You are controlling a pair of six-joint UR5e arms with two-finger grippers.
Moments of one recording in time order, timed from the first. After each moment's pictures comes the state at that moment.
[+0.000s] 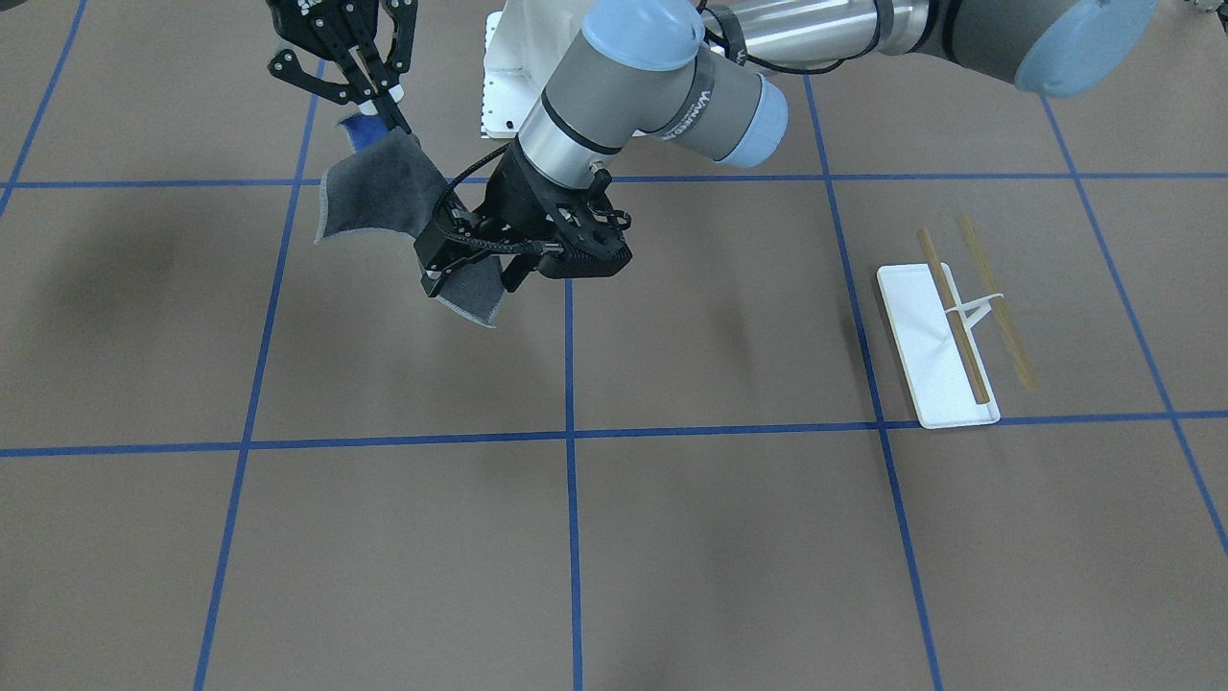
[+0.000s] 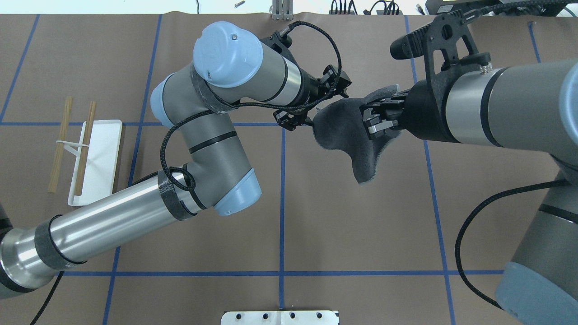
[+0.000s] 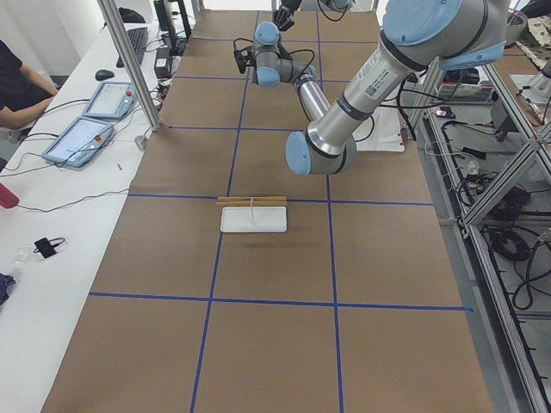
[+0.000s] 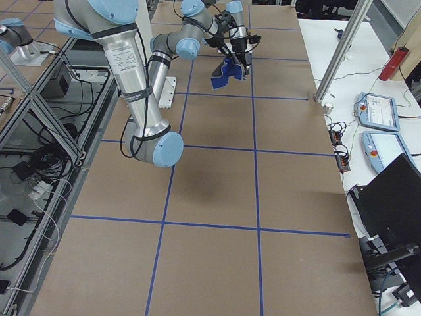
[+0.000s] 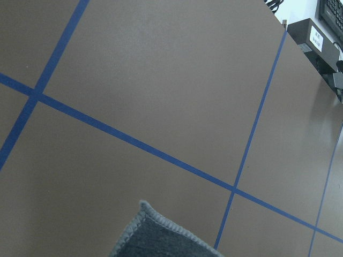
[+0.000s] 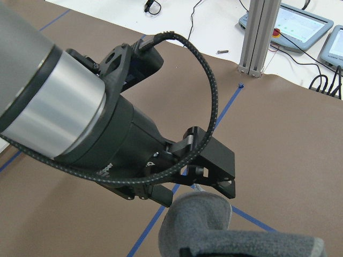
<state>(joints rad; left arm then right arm) -0.61 -2.50 -1.46 -2.12 -1.92 -1.83 0.64 -1.14 2.35 -1.54 1.69 0.70</state>
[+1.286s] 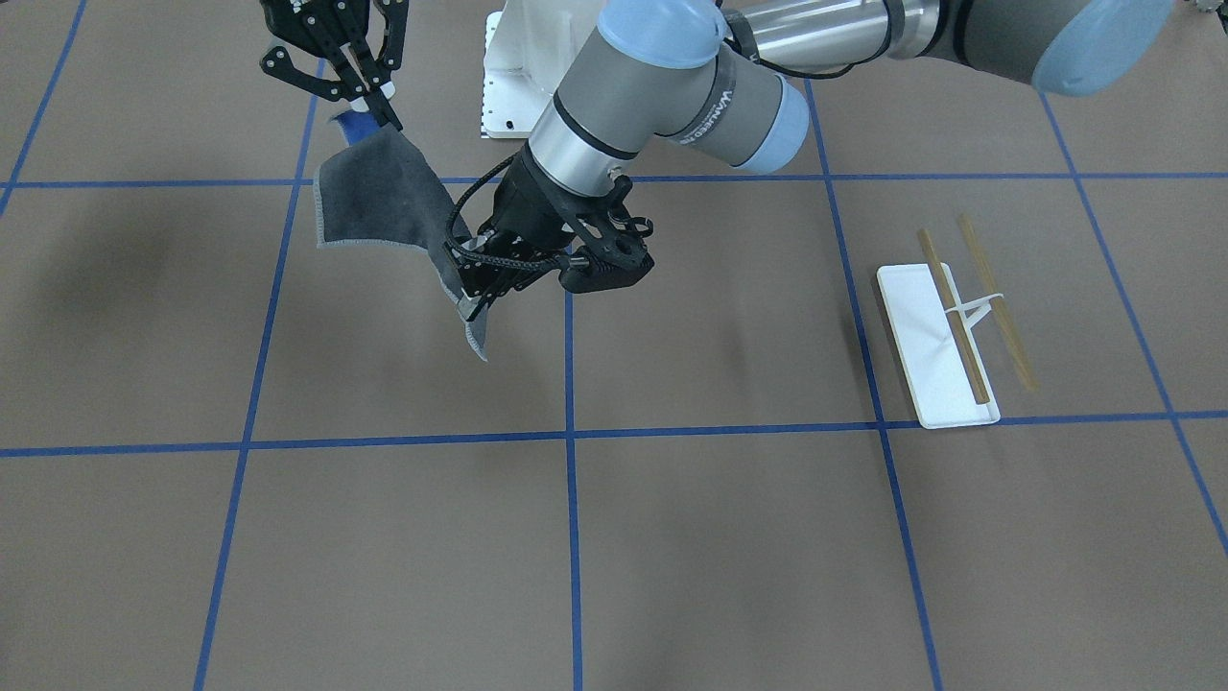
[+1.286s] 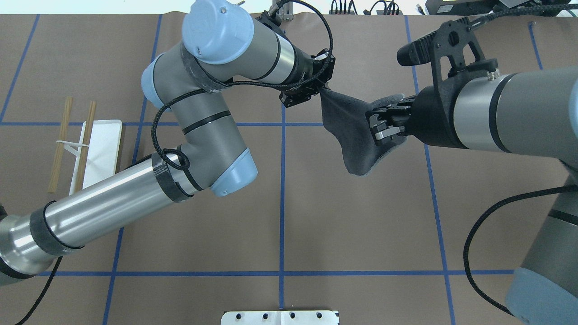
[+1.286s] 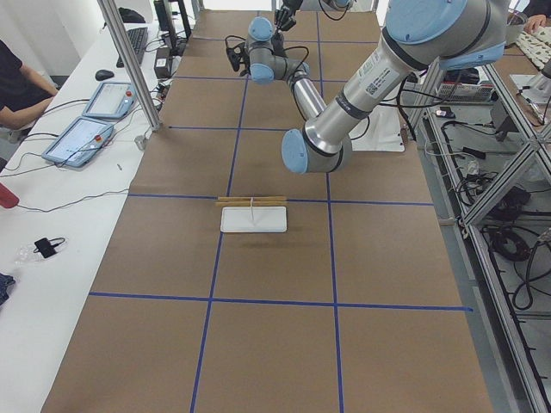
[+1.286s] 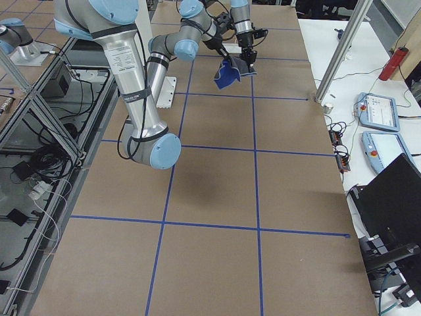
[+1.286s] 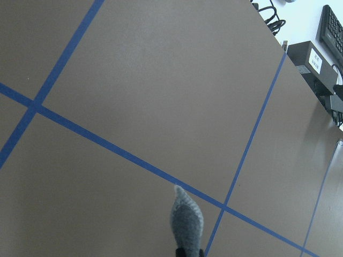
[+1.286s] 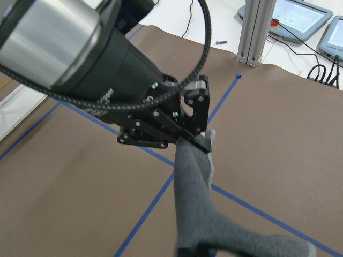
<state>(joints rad) -0.67 -2.52 -1.45 -2.13 -1.93 -1.92 0.63 -1.19 2.39 -1.57 1.71 0.70</state>
